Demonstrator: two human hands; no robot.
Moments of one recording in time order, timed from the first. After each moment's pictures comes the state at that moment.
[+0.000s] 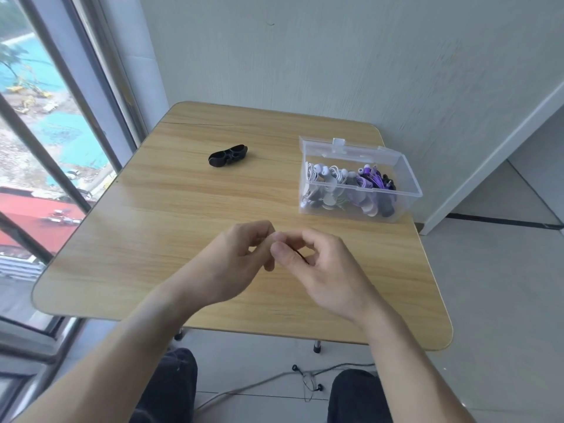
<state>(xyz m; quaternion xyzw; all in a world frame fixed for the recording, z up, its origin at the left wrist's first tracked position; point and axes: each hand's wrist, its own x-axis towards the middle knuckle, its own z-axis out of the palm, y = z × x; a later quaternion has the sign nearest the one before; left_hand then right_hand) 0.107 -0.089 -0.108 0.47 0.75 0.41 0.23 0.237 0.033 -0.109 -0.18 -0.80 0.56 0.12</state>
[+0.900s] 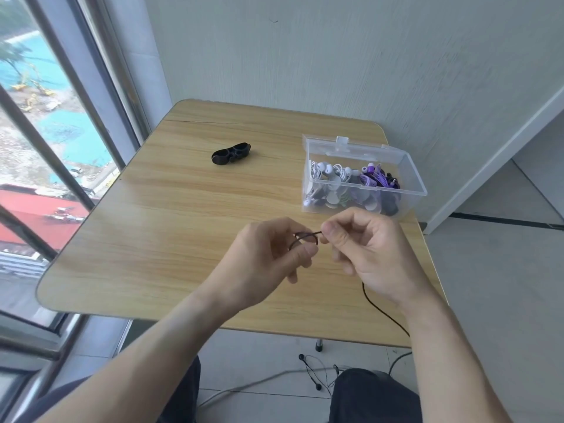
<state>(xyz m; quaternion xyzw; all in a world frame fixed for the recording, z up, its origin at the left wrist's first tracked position) 0.132 -0.076 -0.105 0.41 0.70 0.52 0.26 0.255 0.069 -0.098 -0.19 -0.76 0.59 0.21</state>
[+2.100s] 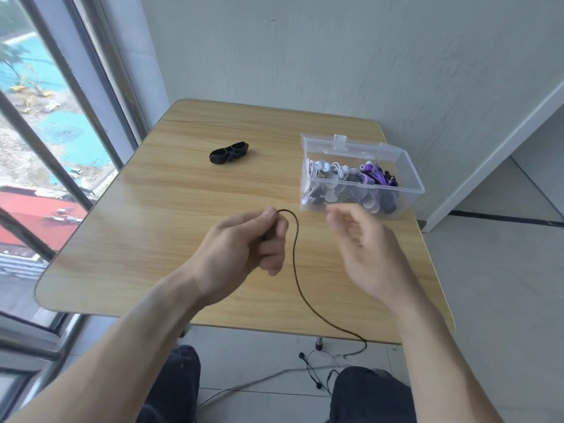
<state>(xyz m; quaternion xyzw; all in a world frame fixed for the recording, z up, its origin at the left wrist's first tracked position) 0.114 -0.085 -0.097 0.27 0.51 0.65 0.49 0.257 0.073 -0.109 -0.28 -0.84 0.42 0.20</state>
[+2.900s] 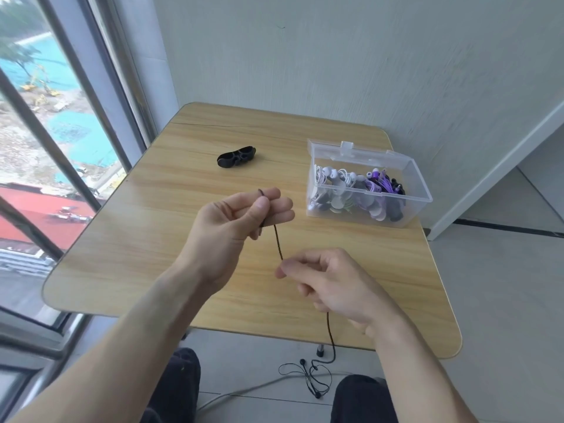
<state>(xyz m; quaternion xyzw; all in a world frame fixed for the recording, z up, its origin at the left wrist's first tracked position) 0.098 -0.084 -0.099 0.23 0.56 0.73 0.32 0.239 0.036 -0.111 -0.25 -0.74 0.62 0.00</state>
